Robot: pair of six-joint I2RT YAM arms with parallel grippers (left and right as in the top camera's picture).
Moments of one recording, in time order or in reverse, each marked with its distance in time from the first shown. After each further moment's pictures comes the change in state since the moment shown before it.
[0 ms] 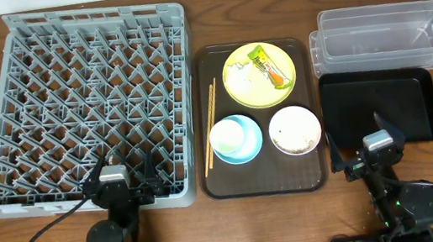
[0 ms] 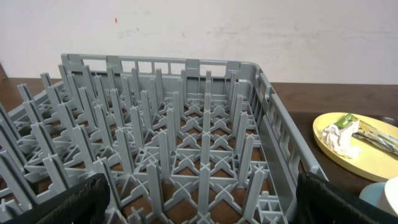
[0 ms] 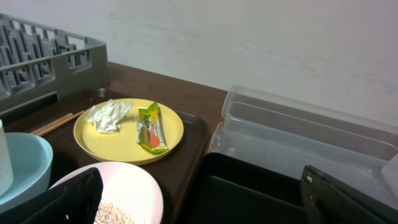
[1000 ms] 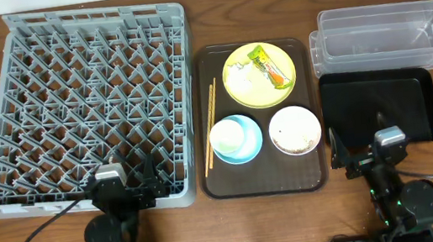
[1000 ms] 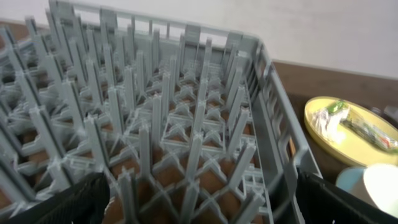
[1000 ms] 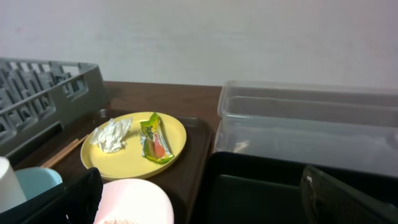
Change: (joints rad) left arm 0.000 0.070 0.103 -0.177 0.007 -0.124; right arm 0.000 0.035 0.024 0.014 0.048 0.199
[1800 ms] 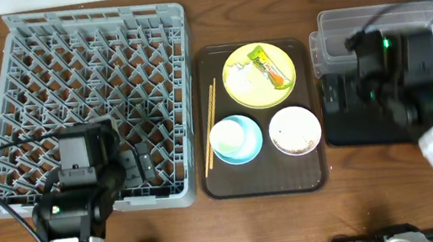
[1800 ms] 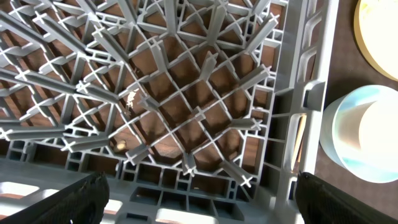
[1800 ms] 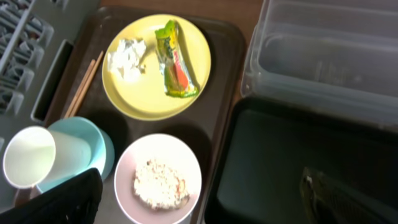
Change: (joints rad) left arm 0.000 0.868 0.819 -0.731 0.003 -0.015; right arm -0.004 1.217 1.185 -0.822 -0.108 -0.059
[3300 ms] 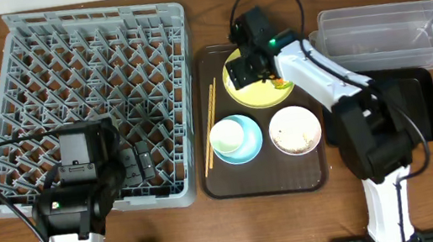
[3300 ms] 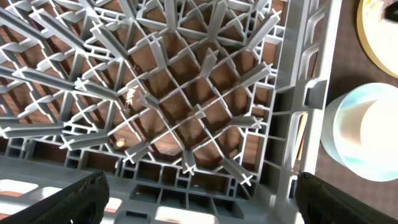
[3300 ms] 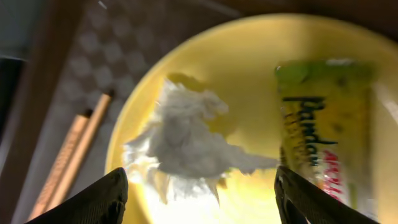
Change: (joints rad) left arm 0.000 0.015 0.008 -0.010 0.001 -0.003; right arm 0.359 0.903 0.418 0.254 0.108 0.165
